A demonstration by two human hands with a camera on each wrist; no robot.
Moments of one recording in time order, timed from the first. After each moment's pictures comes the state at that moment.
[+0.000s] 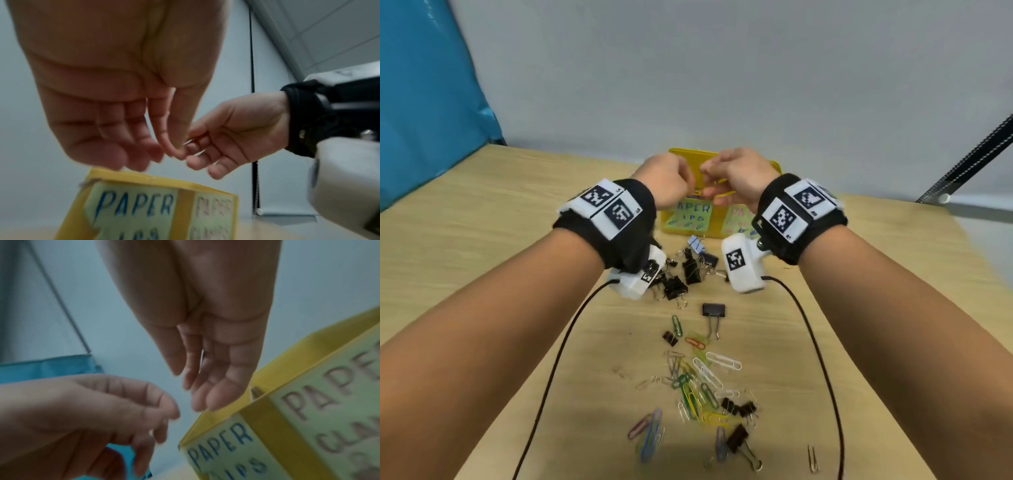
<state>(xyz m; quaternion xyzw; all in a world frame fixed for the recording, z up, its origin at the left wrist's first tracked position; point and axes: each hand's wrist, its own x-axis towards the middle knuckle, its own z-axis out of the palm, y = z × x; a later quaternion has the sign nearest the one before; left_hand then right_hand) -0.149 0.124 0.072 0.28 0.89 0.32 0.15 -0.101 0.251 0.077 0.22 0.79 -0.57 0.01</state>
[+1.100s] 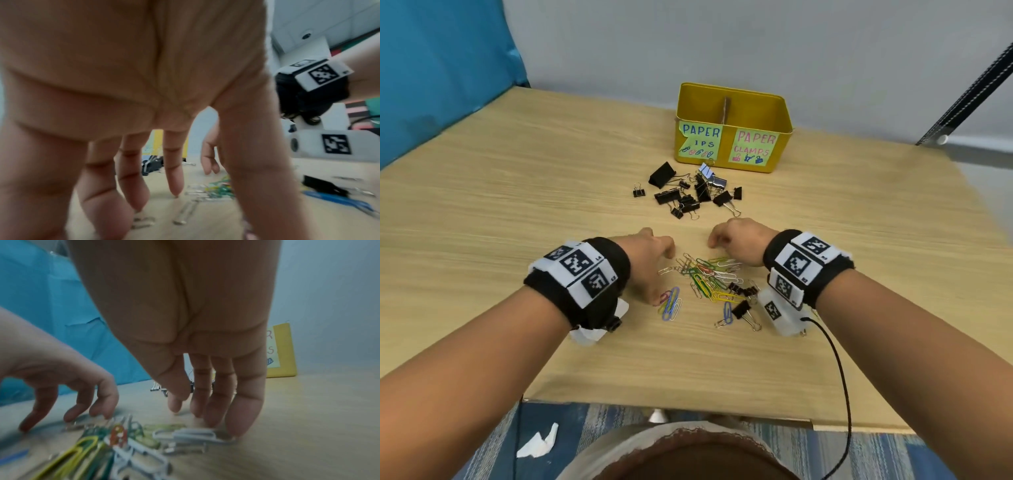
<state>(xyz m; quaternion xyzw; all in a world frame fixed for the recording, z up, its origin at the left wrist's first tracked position) 0.003 0.008 -0.003 0.30 0.89 -0.01 0.35 0.056 0.179 0.000 0.08 0.96 -0.15 0.23</state>
